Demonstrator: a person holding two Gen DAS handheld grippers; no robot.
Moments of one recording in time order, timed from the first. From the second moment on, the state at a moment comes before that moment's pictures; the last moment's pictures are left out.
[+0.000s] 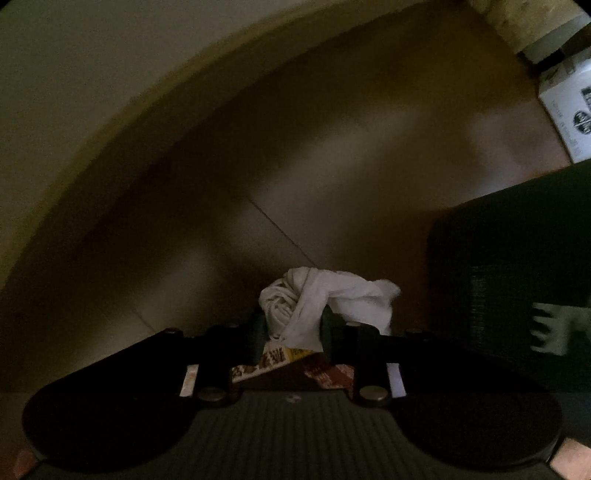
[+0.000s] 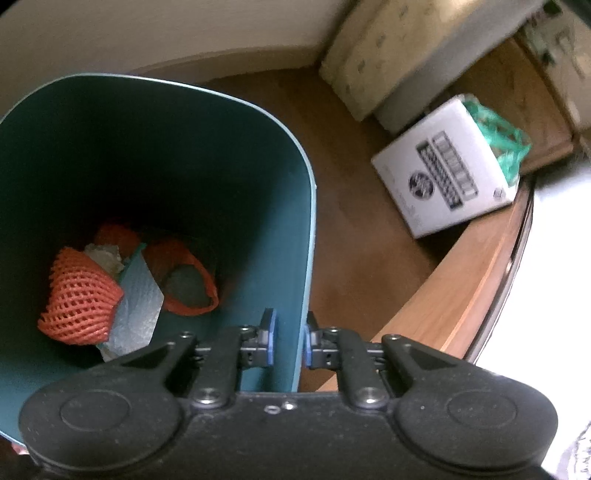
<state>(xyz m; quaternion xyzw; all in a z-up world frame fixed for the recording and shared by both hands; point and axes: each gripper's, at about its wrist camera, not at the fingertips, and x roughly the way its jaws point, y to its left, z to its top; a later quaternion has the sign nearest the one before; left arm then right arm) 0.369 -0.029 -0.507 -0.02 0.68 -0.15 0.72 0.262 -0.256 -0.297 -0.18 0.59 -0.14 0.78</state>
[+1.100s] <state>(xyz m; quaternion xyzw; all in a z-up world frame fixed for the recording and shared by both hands) 0.287 -0.034 -0.239 -0.01 0.56 -0.24 0.79 0.274 -0.150 -0.265 -0.27 0.50 -0.05 0.82</state>
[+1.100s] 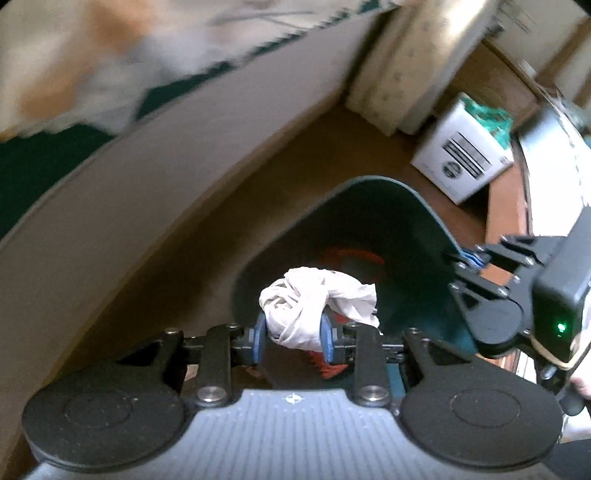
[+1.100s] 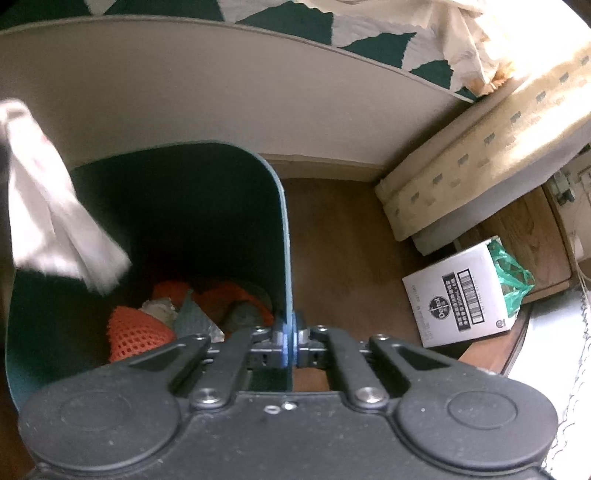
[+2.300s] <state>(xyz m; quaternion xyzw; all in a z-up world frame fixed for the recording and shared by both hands) 0.285 -0.046 -0.278 -0.02 0.59 -0.26 0.76 0.274 -0.163 -0.264 -0.21 0.52 -0.08 0.82</state>
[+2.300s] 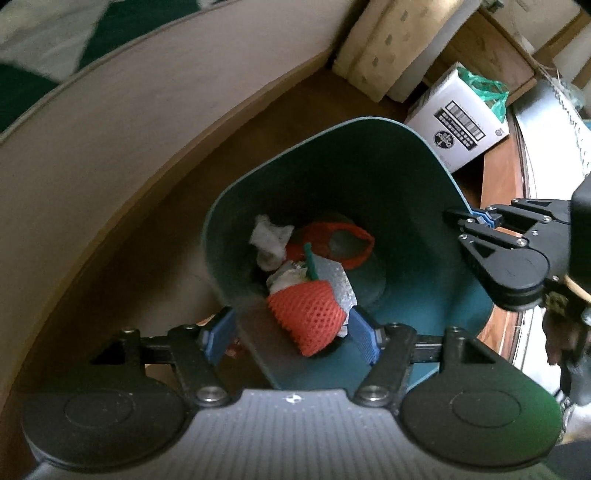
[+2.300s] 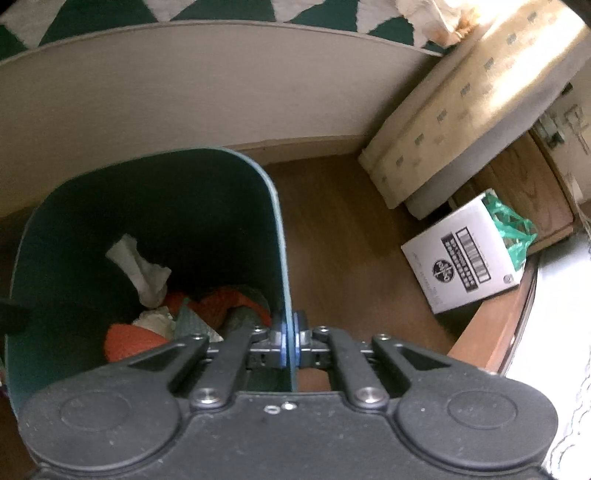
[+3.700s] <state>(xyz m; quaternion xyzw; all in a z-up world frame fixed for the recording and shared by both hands) 0.256 0.144 -0.557 -0.11 0.77 0.04 0.63 0.274 -0.177 -0.272 -0.27 0.60 -0.03 0.75</state>
